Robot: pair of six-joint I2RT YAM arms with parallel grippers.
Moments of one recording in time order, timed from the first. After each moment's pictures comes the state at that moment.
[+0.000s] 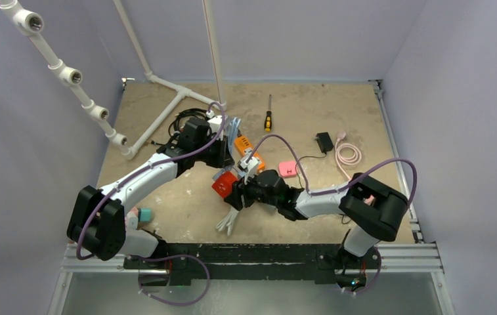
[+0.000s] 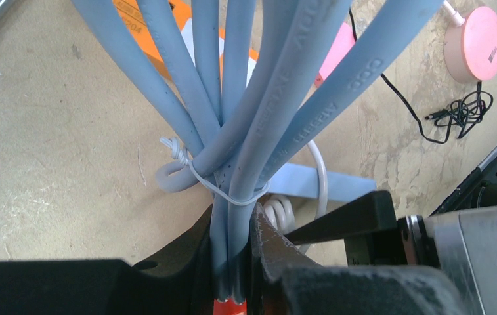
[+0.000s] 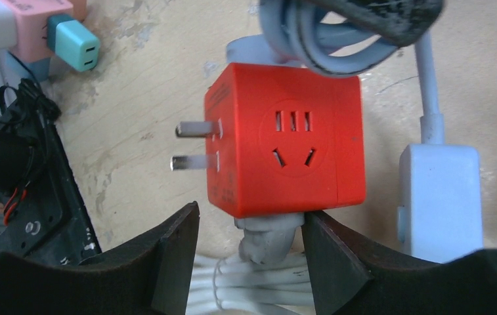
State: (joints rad) left arm -0.50 1.38 0.93 -0.27 0.32 -0.31; right arm 1.02 1.62 0.60 0.64 -0.07 0.39
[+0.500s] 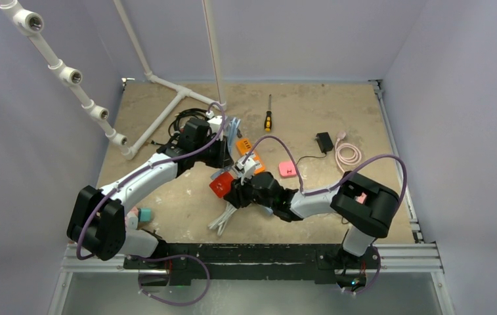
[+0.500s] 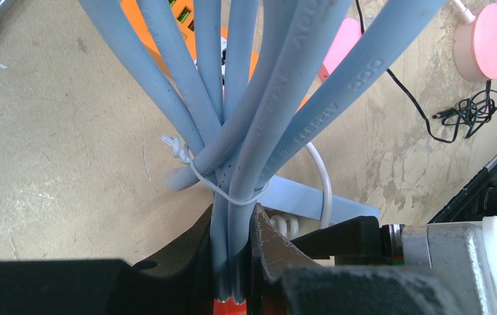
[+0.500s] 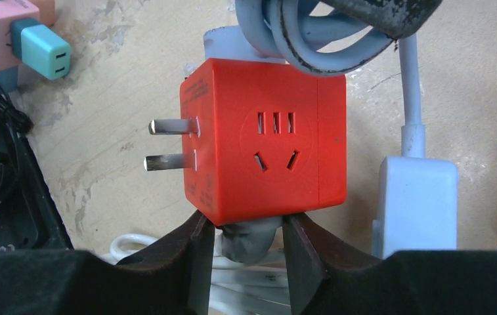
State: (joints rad) left arm -0.50 1.38 0.93 -0.28 0.30 -0.31; right arm 1.05 1.68 0.63 0.65 0.02 0.41
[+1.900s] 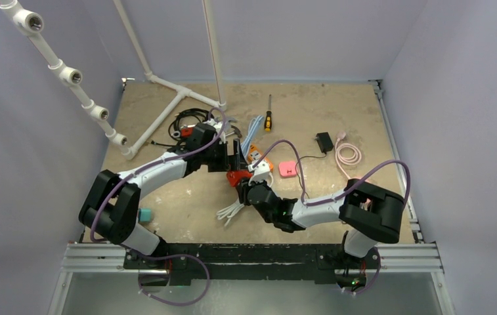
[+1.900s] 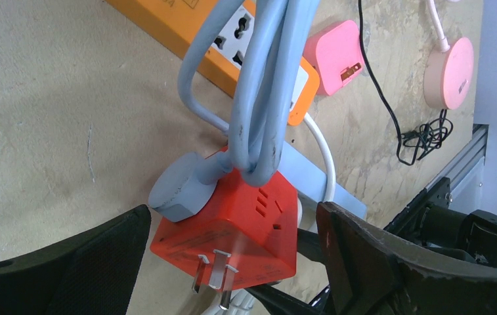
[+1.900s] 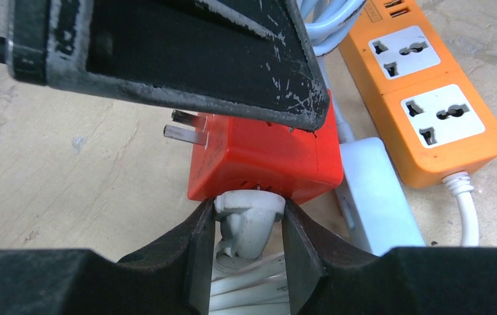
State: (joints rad) left arm -0.50 1.51 0.88 -0.14 0.38 -0.55; right arm 1.18 1.62 0.60 0.59 0.64 0.52
